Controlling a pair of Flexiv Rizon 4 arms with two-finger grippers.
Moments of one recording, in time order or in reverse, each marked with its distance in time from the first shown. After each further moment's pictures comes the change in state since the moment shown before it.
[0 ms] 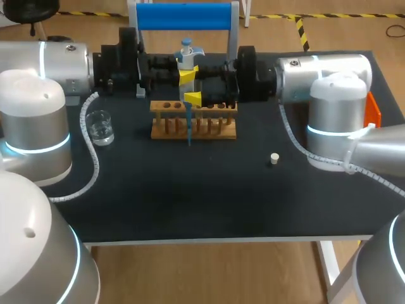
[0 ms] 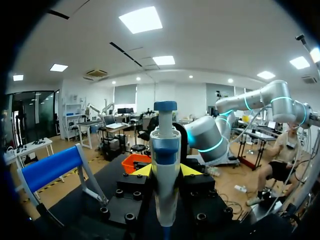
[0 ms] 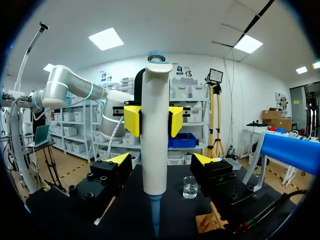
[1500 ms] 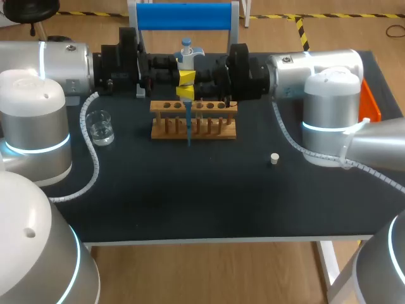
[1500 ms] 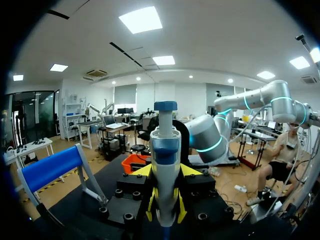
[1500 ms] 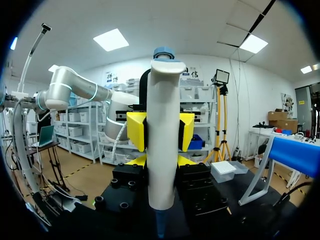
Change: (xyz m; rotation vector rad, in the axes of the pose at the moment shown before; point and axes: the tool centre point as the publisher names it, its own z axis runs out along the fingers) left arm 0.000 0.000 0.000 0.000 0.000 0.000; right arm 0.009 0.007 0.014 -0.007 0.055 -0.004
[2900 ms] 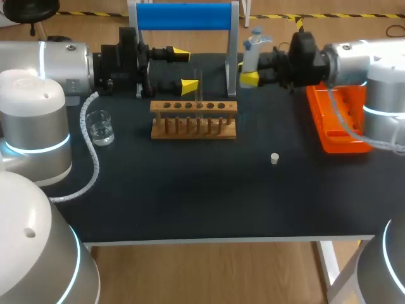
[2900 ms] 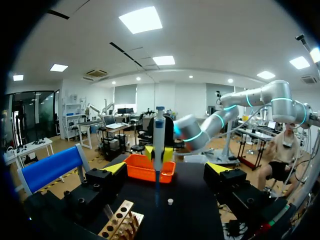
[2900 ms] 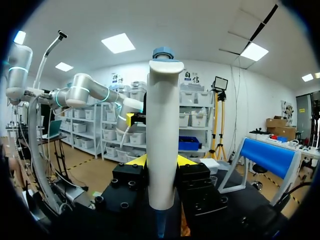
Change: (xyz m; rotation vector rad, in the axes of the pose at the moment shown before) left arm 0.000 0.000 0.000 0.000 0.000 0.000; right arm -0.027 0.001 -0.150 -0.014 0.027 -0.059
